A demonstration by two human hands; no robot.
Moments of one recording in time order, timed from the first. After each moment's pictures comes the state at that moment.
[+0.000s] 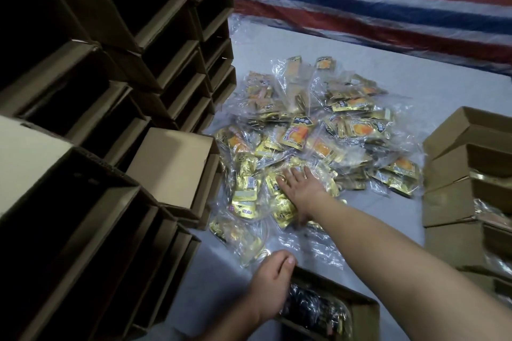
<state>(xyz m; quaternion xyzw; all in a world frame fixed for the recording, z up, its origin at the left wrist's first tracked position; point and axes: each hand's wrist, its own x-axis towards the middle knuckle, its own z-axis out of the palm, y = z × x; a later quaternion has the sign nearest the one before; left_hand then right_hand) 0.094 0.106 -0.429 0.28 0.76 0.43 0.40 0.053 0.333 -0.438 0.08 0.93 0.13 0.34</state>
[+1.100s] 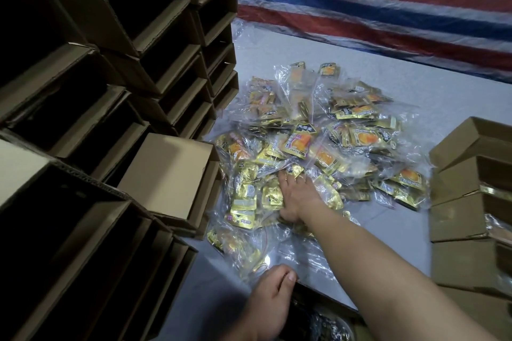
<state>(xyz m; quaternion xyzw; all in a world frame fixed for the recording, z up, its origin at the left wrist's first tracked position) 0.091 0.107 -0.426 0.29 0.78 0.41 0.37 0.032 0.334 -0.454 0.18 0.95 0.01 0.27</state>
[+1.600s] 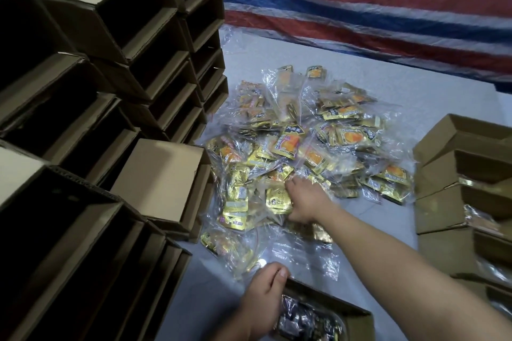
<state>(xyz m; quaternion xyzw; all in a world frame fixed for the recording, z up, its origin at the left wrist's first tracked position) 0.093 0.108 -0.432 0.27 0.77 0.42 0.40 0.066 0.350 -0.433 0.21 0.96 -0.07 0.20</state>
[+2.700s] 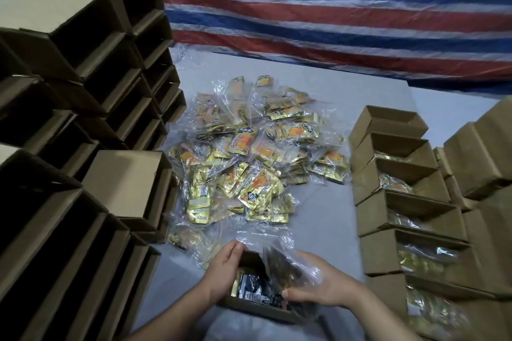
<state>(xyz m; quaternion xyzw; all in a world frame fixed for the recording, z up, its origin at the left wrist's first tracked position) 0.091 0.103 -0.433 0.24 0.74 0.42 0.48 0.290 0.243 -0.339 0.28 0.75 -0.59 0.09</state>
